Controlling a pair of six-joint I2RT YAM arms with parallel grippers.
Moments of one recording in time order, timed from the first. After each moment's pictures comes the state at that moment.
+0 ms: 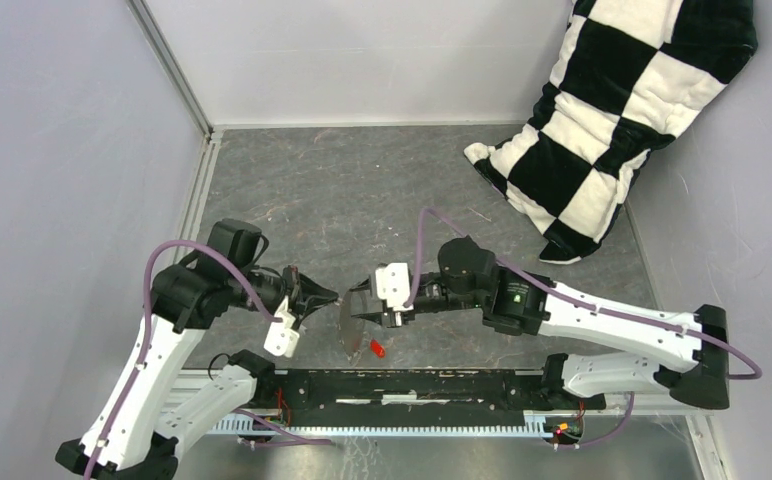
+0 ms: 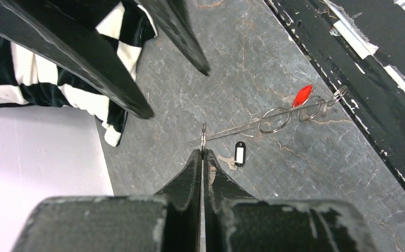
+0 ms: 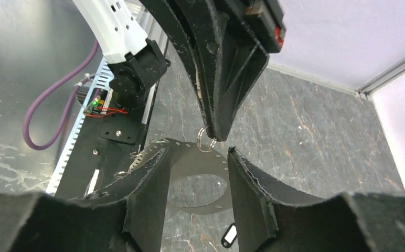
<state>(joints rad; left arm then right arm) -0.43 0.78 1.11 -1.26 0.98 1.72 1.21 1.13 1.03 -0.06 -0.38 -0.39</state>
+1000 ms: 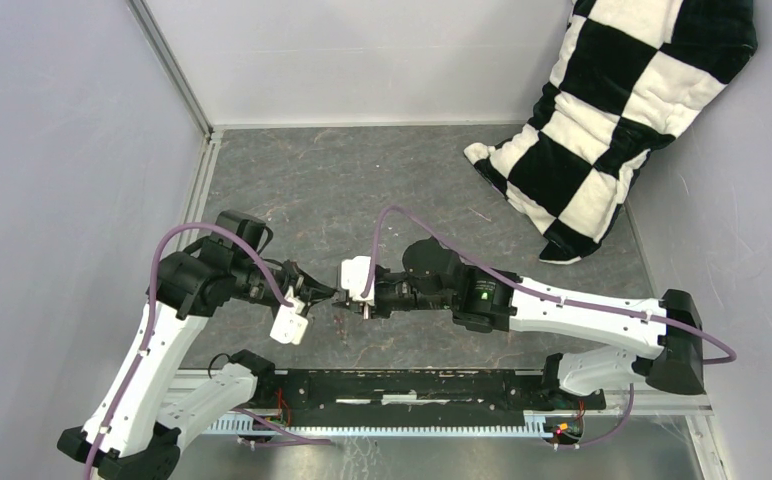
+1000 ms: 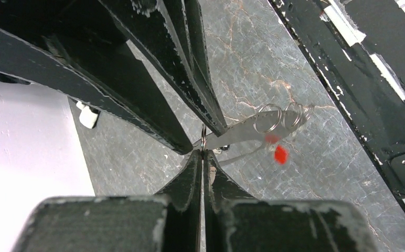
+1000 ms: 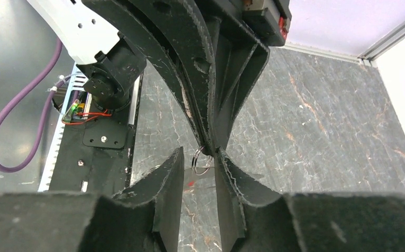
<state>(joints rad) -0.43 0.86 1.19 -1.34 0.89 1.69 1.26 1.30 1.12 -0.04 -0.23 -0.33</state>
